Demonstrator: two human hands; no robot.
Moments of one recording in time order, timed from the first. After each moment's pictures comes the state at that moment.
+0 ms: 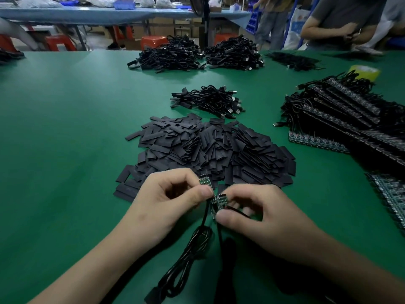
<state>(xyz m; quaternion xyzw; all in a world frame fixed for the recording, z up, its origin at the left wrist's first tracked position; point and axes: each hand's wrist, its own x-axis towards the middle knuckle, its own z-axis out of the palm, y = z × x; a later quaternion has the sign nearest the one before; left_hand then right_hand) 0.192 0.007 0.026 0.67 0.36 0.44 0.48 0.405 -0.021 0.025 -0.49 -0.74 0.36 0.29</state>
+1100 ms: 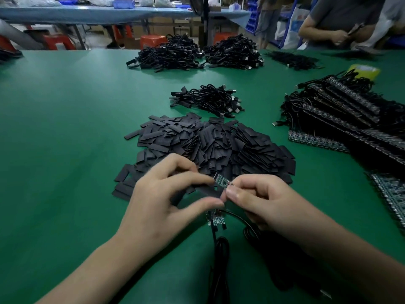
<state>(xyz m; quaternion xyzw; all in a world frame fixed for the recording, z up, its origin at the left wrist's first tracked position) 0.190 0.008 0.019 0.81 0.41 0.41 0.11 0.407 -0.015 0.040 -0.50 -0.62 0.52 0.31</state>
